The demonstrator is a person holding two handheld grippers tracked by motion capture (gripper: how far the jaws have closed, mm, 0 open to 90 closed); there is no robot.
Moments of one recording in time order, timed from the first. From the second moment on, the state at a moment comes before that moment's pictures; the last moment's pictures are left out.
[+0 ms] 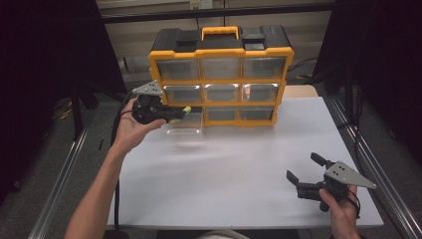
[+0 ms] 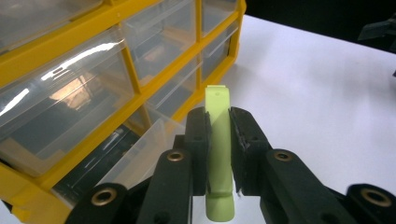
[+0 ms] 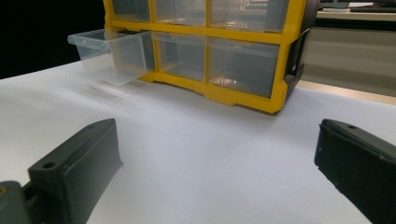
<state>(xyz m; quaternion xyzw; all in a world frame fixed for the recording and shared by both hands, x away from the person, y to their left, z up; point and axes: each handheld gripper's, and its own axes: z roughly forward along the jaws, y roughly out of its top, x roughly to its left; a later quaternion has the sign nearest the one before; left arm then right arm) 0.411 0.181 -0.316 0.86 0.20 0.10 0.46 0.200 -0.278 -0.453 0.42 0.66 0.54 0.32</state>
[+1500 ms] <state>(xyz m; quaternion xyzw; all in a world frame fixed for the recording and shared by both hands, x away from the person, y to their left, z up) 0.463 0.162 -0.348 0.91 0.22 0.08 0.33 0.201 -0.279 -0.454 0.42 0.66 0.54 0.32</state>
